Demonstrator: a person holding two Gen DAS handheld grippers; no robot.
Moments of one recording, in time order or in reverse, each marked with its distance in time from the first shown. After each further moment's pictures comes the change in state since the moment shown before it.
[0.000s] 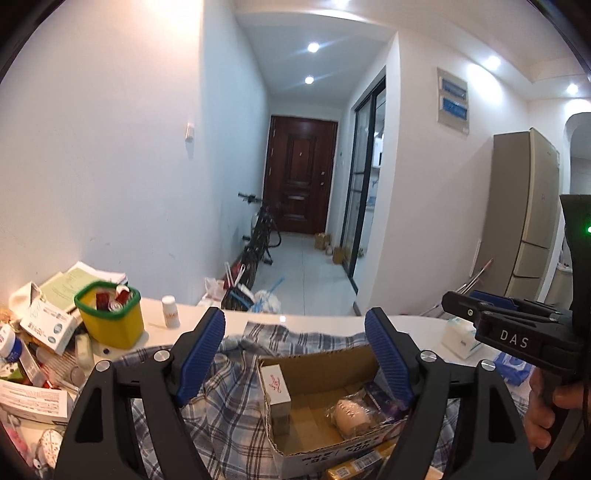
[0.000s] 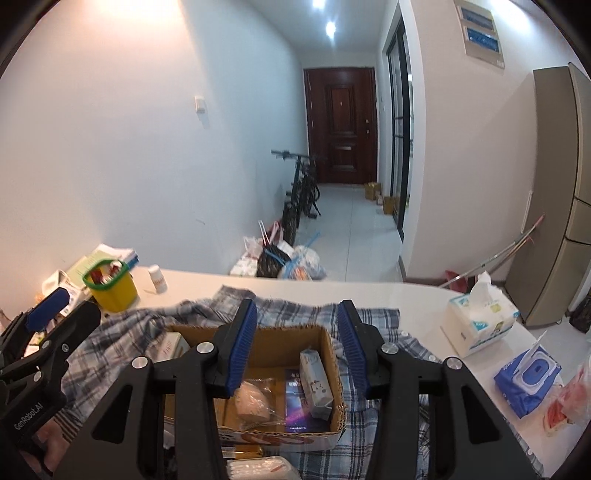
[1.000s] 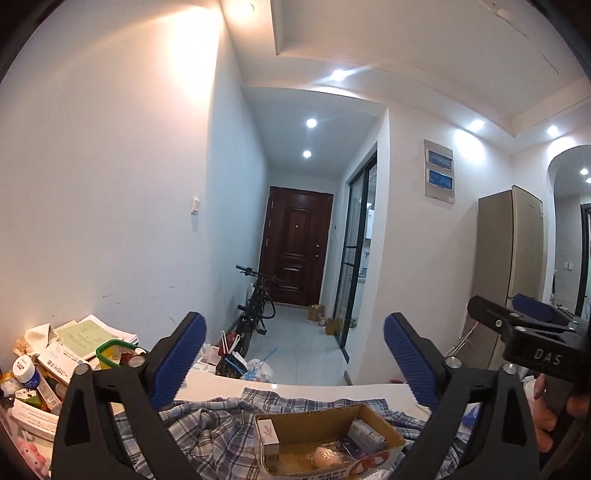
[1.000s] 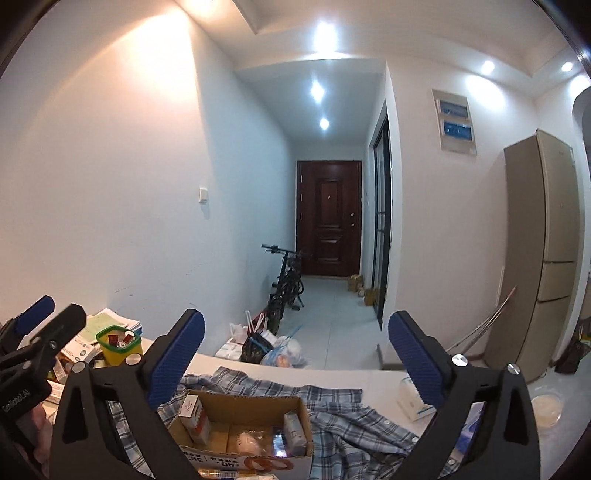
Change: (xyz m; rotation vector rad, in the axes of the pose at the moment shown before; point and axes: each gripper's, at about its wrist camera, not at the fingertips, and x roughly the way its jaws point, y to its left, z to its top) left arm -0.110 -0.008 0.040 -0.028 -0.282 -0.021; right arm -0.139 0.020 0.021 -0.062 -0.377 -0.079
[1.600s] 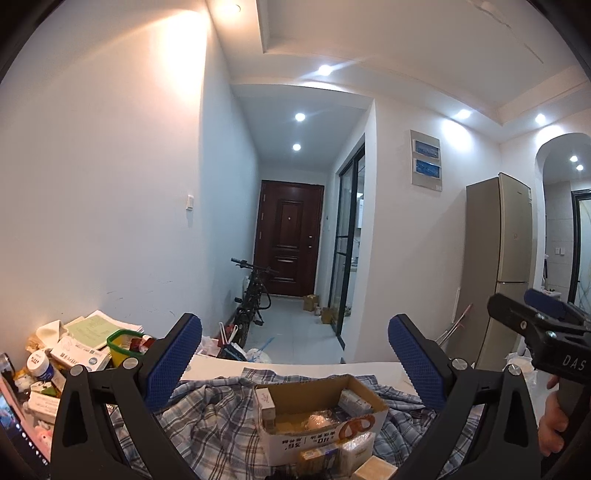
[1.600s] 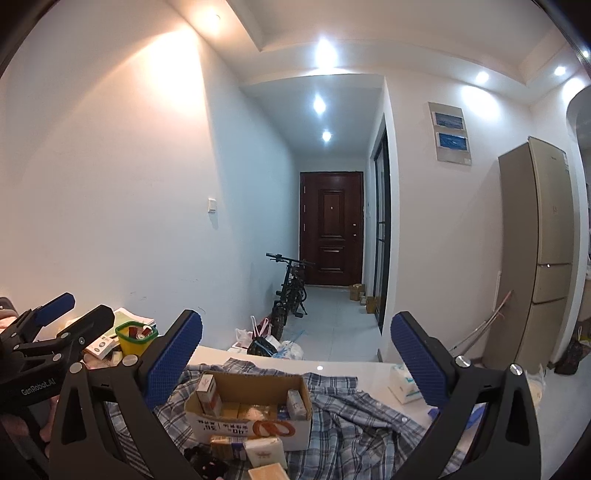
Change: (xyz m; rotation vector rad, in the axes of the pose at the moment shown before) left arm -0.061 -0.012 -0.014 0.032 0.022 -0.015; right arm -0.078 -0.001 -0.024 0.012 -0.032 0.017
